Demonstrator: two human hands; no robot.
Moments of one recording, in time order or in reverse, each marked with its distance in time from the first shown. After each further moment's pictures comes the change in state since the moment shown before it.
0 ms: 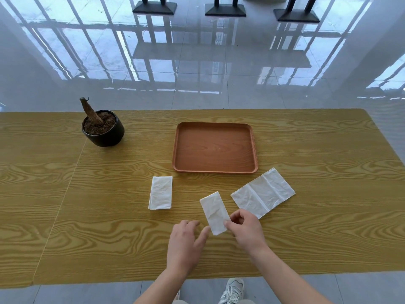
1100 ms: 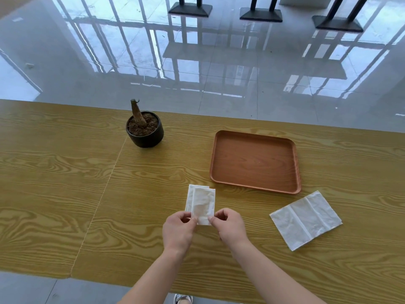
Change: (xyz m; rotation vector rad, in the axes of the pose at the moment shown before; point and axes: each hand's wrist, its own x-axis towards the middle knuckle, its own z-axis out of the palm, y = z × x) left_hand 0.055 -0.062 -0.081 -0.591 0.248 -0.390; right_hand 0.029 -0.071 0.131 0.001 -0.167 0.054
